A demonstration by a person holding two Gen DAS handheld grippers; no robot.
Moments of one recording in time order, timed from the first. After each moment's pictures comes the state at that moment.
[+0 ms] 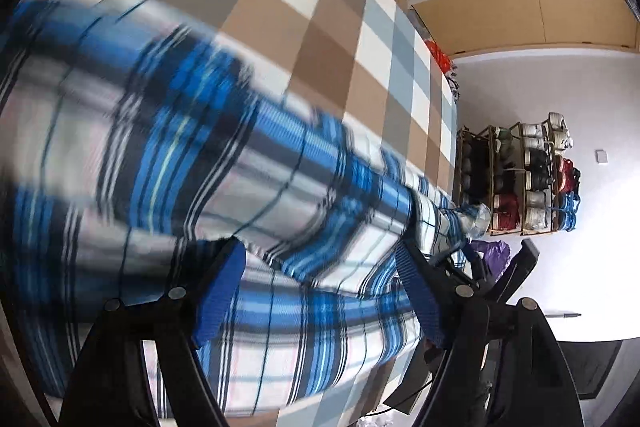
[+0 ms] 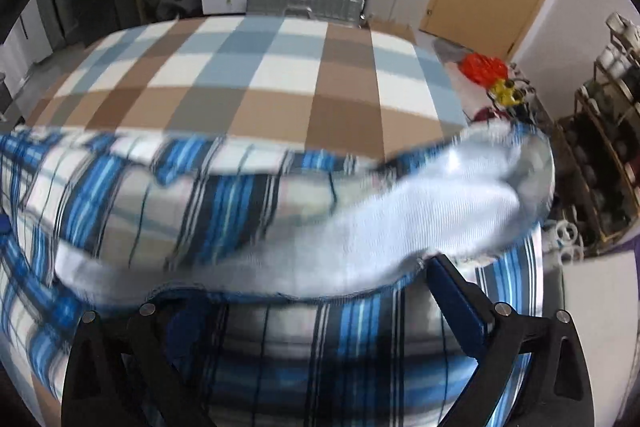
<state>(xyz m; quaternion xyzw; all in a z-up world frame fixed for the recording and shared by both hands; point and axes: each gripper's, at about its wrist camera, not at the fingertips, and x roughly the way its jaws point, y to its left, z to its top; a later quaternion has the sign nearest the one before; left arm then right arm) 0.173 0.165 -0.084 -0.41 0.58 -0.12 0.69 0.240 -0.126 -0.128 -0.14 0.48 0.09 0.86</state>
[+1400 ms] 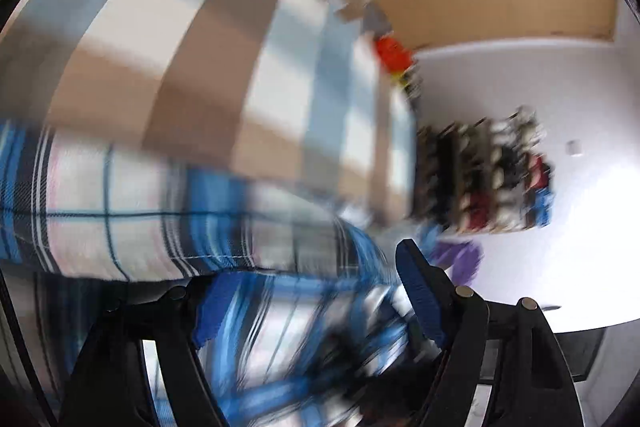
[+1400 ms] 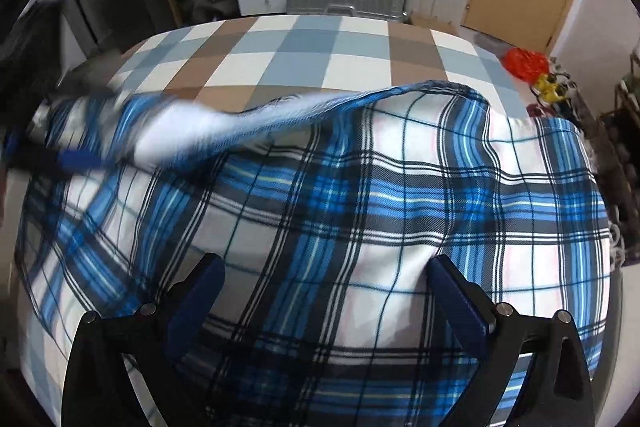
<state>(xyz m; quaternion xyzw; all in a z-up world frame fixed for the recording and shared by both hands) 0.241 0.131 -0.071 -0.43 0.54 -0.19 0.69 0.222 -0.095 -0.141 -0.10 0.49 0.16 0.85</state>
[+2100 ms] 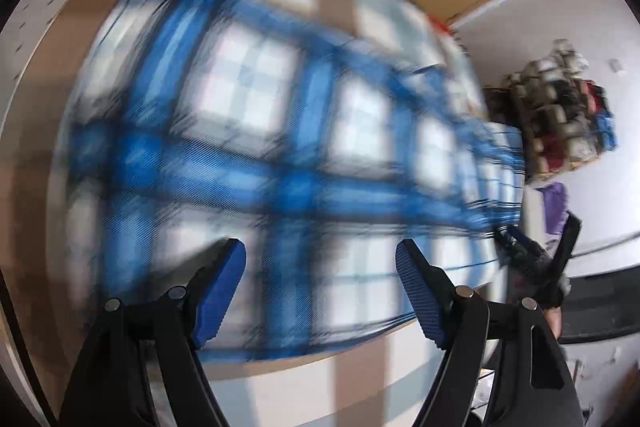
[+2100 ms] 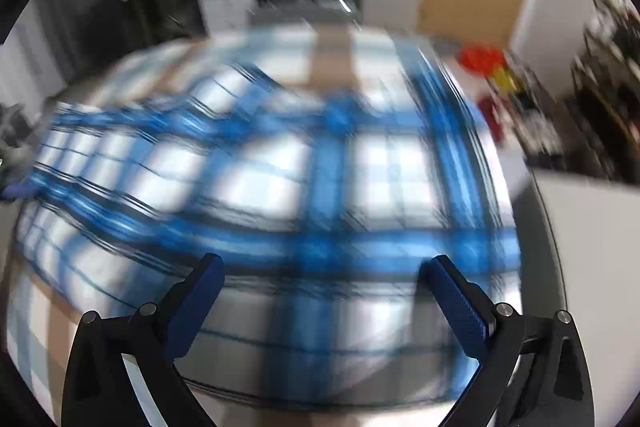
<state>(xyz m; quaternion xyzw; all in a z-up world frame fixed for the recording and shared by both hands) 0.085 0.181 -0.085 -0.25 0.58 -0.10 0.77 0.174 -0.196 -0.140 -0.05 0.51 0.06 0.86</state>
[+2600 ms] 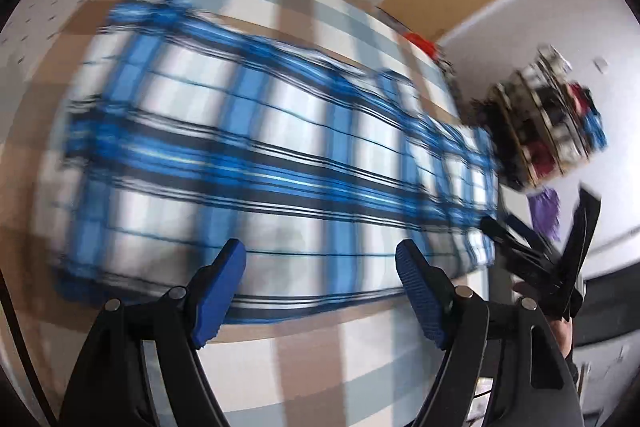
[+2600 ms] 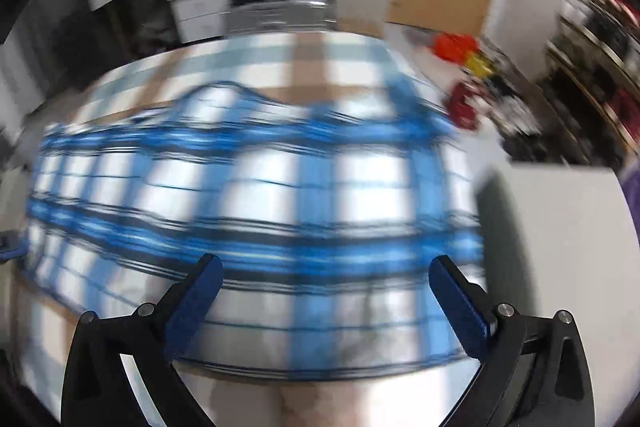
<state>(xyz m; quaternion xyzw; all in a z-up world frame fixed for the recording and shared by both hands) 0.088 0.125 -0.057 -0.25 0.54 -0.13 0.79 0.157 -0.132 -0.077 -0.07 0.48 0.08 0.87</state>
